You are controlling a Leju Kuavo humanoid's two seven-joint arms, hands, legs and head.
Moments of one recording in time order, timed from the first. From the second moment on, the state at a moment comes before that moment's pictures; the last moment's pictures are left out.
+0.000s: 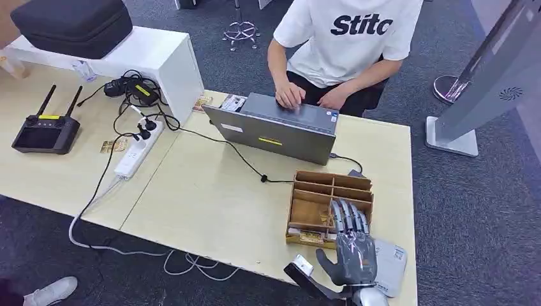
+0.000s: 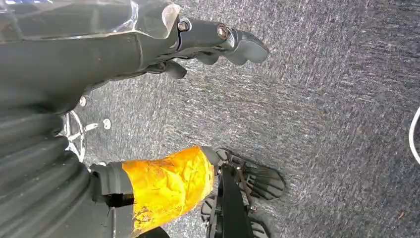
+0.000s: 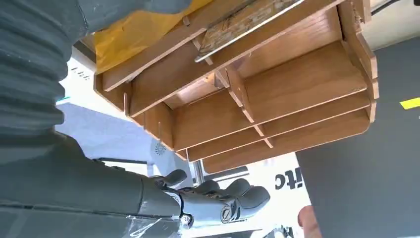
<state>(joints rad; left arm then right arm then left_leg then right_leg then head) -0.10 -0.20 1.29 -0.31 -0.92 0.00 -0.14 0.01 0.23 0.25 -1.32 1.44 -0.47 -0.15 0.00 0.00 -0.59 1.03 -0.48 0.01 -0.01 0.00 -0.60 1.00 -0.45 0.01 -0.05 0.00</state>
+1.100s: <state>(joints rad) -0.10 -0.22 1.29 -0.32 -0.92 0.00 -0.13 0.02 0.24 0.25 -1.32 1.45 -0.43 -0.15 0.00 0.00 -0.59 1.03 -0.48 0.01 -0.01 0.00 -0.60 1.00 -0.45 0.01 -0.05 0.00</state>
